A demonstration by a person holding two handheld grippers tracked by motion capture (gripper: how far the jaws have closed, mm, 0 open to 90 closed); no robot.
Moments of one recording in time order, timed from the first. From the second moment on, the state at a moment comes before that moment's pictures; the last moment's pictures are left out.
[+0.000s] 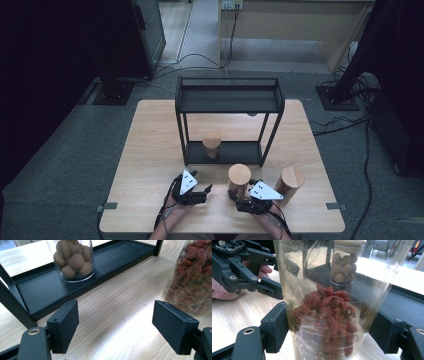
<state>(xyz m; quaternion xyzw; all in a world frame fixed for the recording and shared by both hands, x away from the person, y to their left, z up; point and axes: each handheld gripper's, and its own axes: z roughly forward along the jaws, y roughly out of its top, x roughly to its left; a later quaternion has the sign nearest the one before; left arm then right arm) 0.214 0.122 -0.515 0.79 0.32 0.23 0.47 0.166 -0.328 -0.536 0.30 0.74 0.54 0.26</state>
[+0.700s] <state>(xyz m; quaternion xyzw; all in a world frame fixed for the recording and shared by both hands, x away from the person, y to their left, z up) 0.216 0.121 -0.513 0.79 0.32 0.22 0.47 0.161 -0.324 -0.525 0.33 0.73 0.54 0.26</state>
